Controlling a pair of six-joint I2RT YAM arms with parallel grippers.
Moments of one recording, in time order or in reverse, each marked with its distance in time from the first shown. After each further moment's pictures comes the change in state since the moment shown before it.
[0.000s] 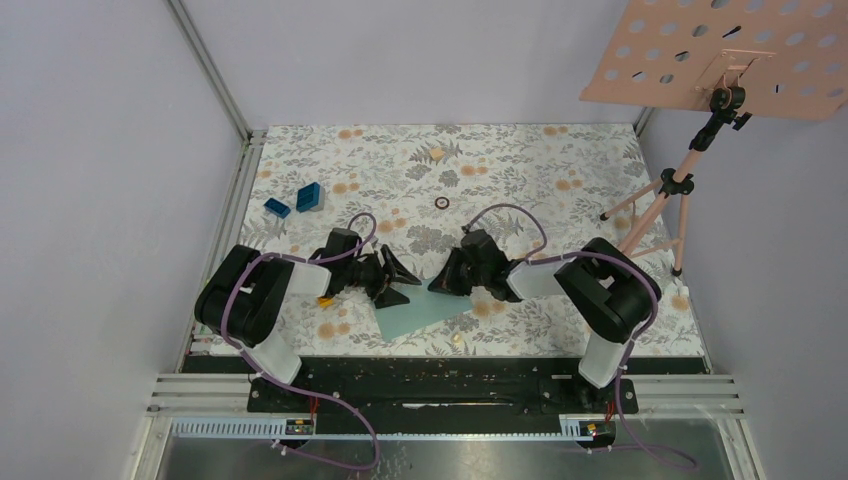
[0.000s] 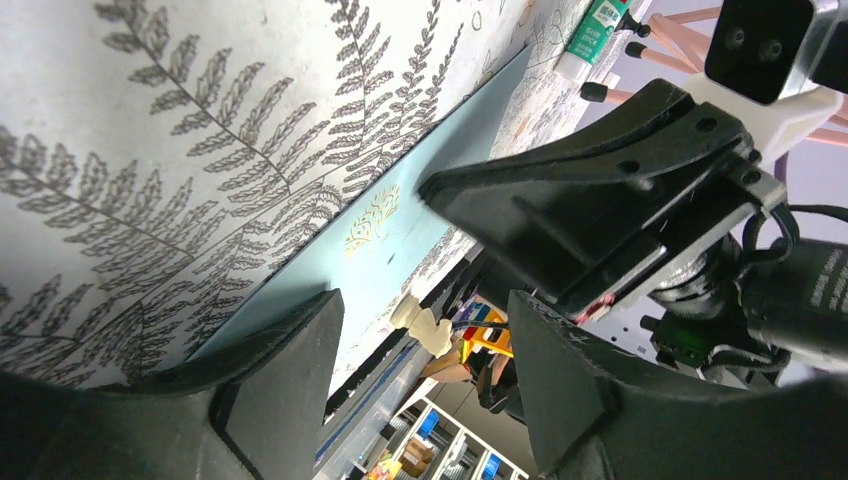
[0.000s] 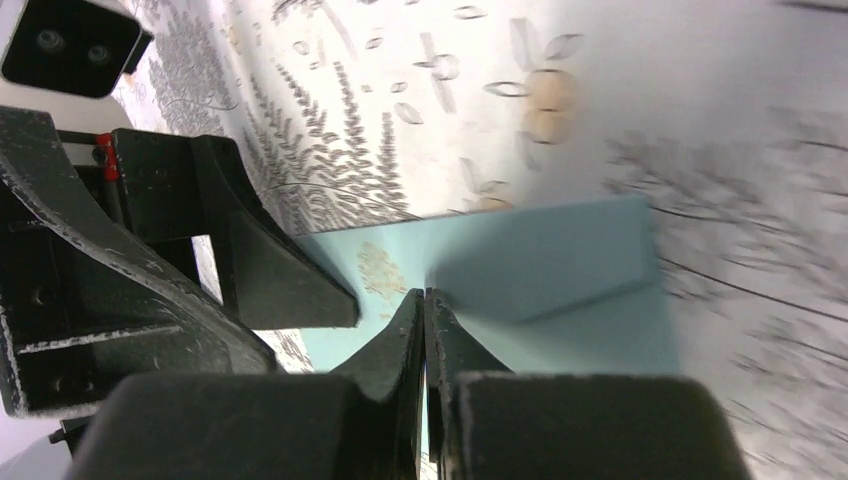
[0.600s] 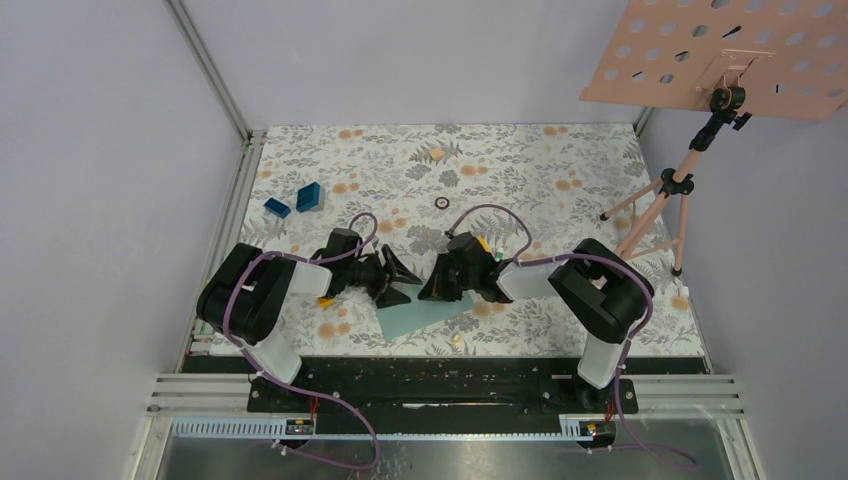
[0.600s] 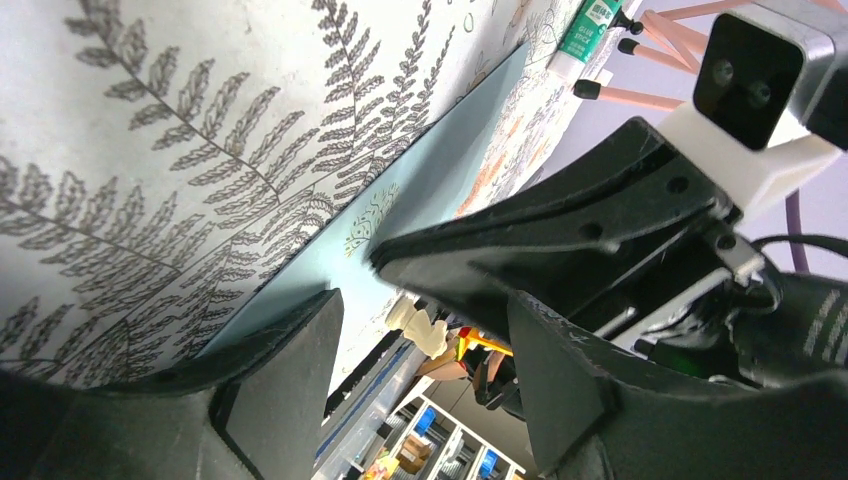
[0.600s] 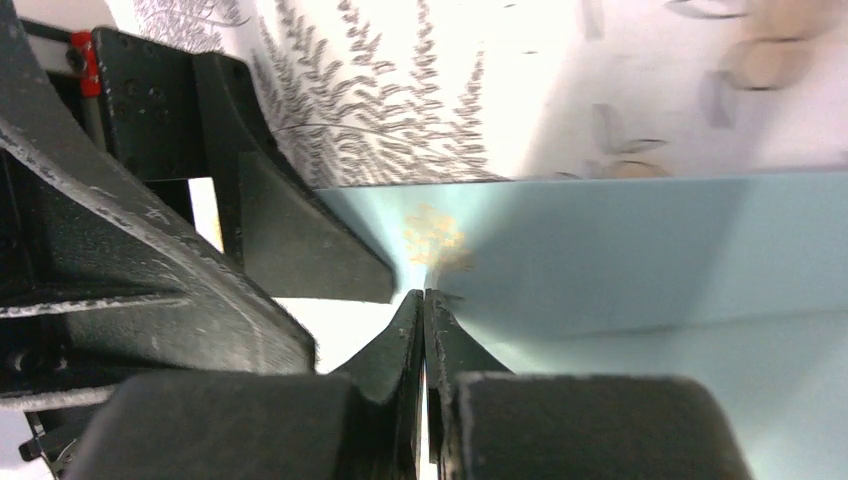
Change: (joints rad) left arm 0.002 0.015 -0.004 0.036 0.013 -0.015; right arm 0.106 0.058 0.108 -0.075 -0.010 -0.058
